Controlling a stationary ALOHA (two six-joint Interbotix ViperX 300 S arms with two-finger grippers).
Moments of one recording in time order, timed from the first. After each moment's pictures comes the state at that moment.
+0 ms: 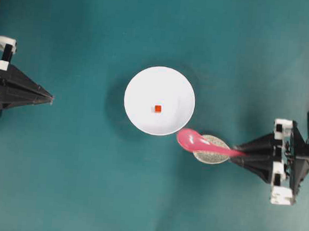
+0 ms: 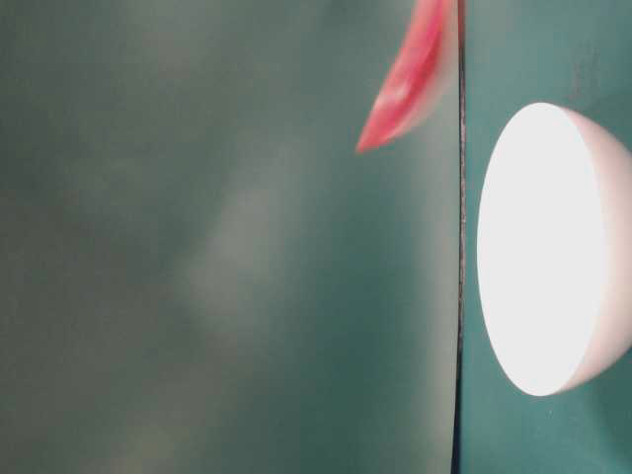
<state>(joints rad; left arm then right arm) -0.10 -0.98 1.15 0.01 0.02 -0.05 0.66 -0.35 1.14 1.06 -0.90 -0.19</state>
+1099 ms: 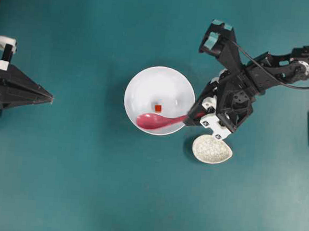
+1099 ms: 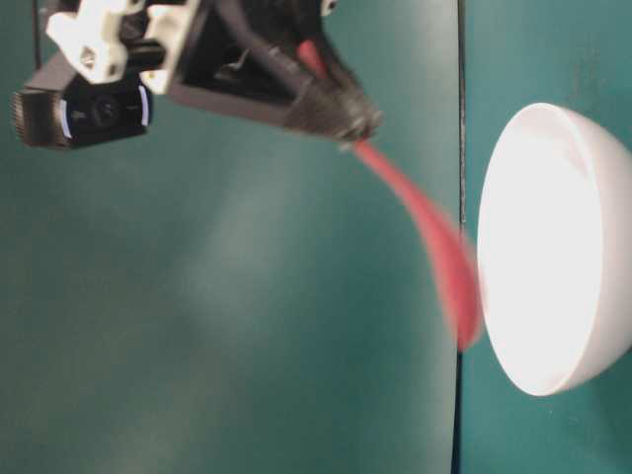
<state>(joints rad) -0.10 -0.98 1.14 0.01 0.02 -0.03 -0.12 -0.20 0.59 0.77 0.54 -0.09</state>
